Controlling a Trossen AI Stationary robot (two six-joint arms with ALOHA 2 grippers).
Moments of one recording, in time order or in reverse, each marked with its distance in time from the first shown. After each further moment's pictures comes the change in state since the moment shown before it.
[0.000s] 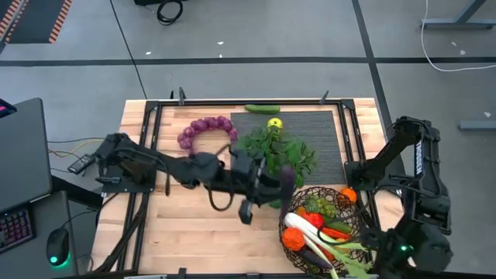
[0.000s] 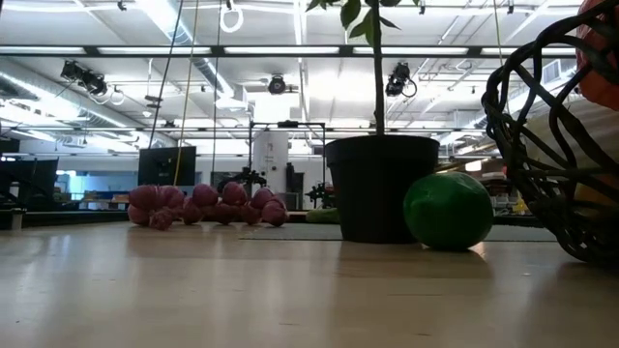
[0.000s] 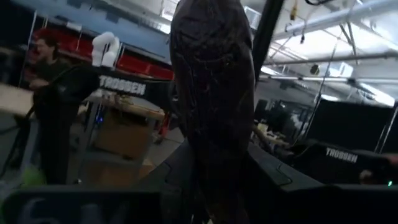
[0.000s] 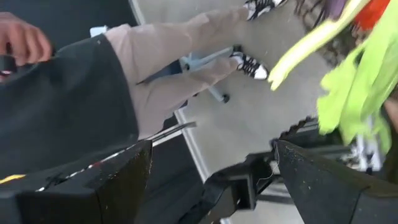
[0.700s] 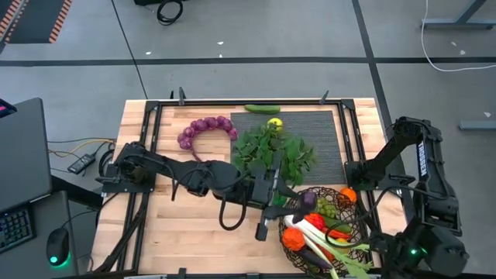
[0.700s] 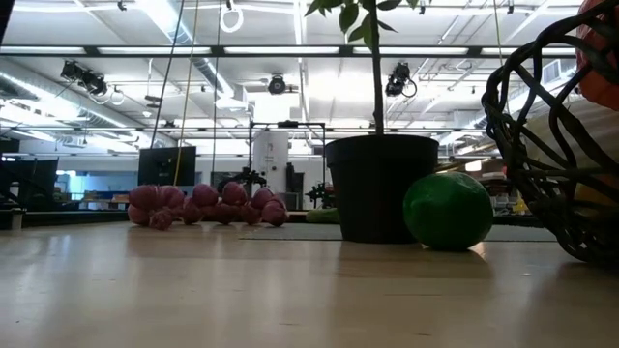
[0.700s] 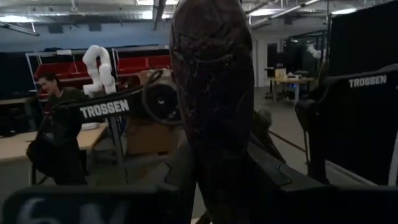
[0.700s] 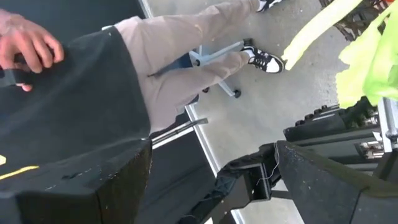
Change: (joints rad) left arm -0.035 0.195 0.448 -0.391 -0.002 0.376; right arm 0.067 0.000 0.000 0.043 0.053 0.077
